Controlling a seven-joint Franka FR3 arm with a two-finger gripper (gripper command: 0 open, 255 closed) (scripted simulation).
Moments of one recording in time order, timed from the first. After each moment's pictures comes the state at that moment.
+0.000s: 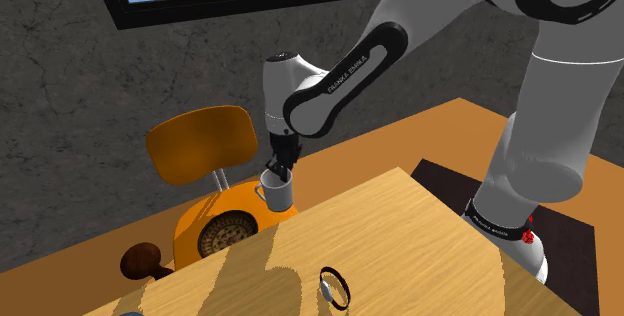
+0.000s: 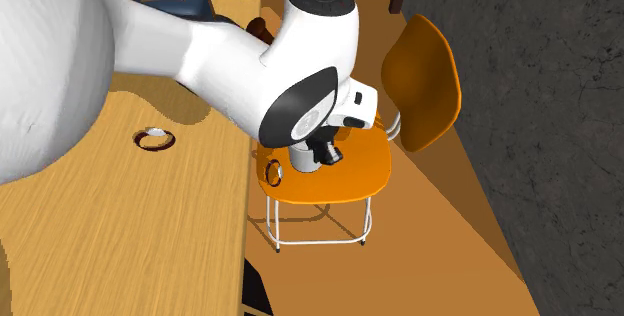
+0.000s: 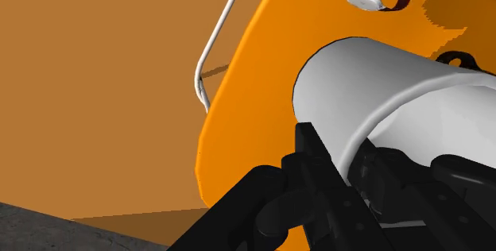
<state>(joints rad) 0.16 0.14 0.31 -2.23 0.02 2.43 0.32</state>
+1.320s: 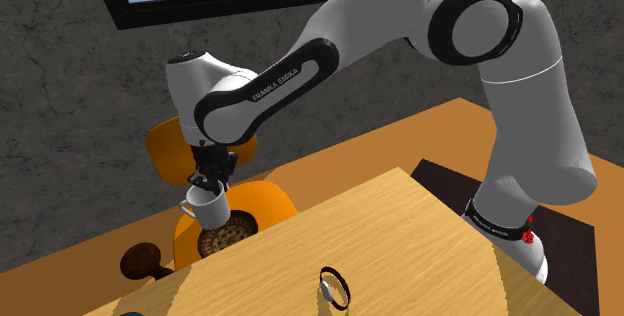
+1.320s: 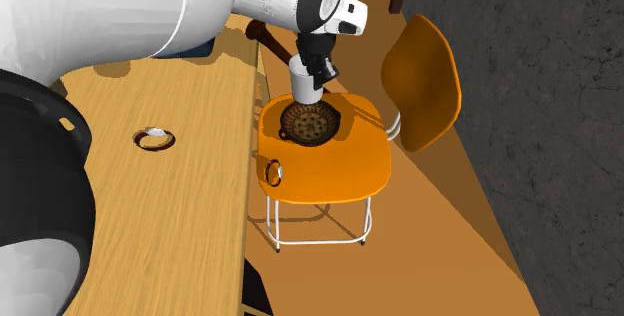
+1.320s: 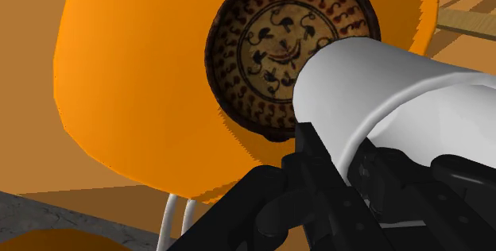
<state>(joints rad) 0.36 0.54 0.32 -1.57 -0.14 2.15 0.58</state>
